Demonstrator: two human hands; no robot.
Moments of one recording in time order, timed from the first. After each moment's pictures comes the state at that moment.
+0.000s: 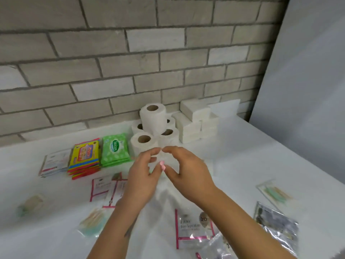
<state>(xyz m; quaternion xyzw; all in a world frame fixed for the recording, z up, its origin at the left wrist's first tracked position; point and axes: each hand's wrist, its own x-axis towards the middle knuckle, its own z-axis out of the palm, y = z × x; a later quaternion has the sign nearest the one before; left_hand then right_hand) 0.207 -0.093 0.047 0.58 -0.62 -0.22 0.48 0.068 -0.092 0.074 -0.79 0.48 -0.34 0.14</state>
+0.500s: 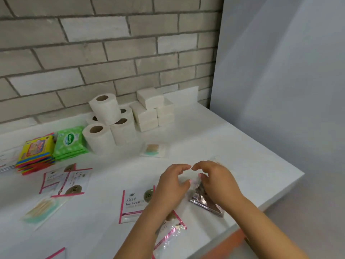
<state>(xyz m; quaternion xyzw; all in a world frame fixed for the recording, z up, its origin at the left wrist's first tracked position) 0.009 -0.049 -0.005 0.56 -0.71 -0.31 0.31 -0.138 -0.032 0.018 -0.70 0.66 -0.22 0.16</state>
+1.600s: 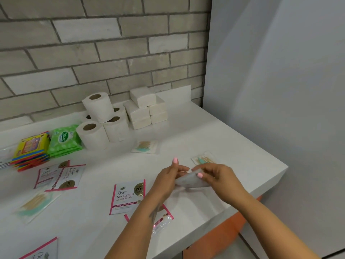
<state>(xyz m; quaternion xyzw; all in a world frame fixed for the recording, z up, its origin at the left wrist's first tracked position) -0.011 -0.046 -0.012 0.54 -0.58 -0.52 0.32 -0.185 -0.011 0.010 -0.68 0.57 -0.34 0.32</state>
